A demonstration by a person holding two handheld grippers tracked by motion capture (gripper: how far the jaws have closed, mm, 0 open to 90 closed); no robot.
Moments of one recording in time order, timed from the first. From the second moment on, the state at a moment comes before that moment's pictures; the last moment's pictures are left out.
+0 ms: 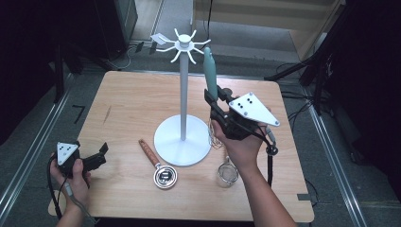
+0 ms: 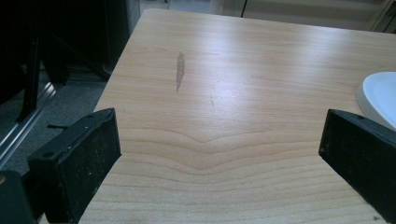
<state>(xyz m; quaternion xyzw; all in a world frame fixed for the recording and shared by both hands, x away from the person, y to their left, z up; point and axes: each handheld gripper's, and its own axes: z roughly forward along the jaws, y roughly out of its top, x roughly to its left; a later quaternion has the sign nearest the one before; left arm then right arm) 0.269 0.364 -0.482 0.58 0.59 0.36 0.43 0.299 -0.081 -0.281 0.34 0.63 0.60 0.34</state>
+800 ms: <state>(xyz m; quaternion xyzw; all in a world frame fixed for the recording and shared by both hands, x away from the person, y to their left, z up) 0.269 0.364 -0.482 0.58 0.59 0.36 0.43 0.304 -0.090 -0.276 0.34 0.62 0.63 0.32</state>
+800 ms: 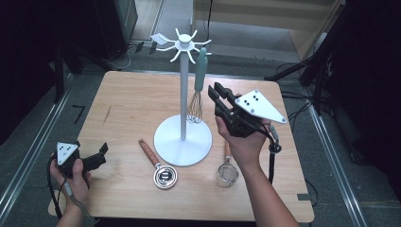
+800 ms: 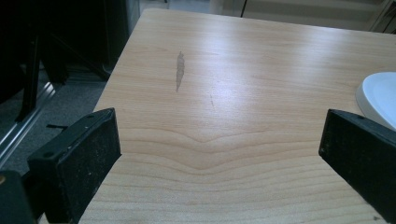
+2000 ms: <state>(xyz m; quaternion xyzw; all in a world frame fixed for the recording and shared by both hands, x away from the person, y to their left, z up) 0.270 0.365 -0.482 0.58 0.59 0.35 0.43 0.339 -0.084 -0.221 0.31 0.60 0.66 0.33</state>
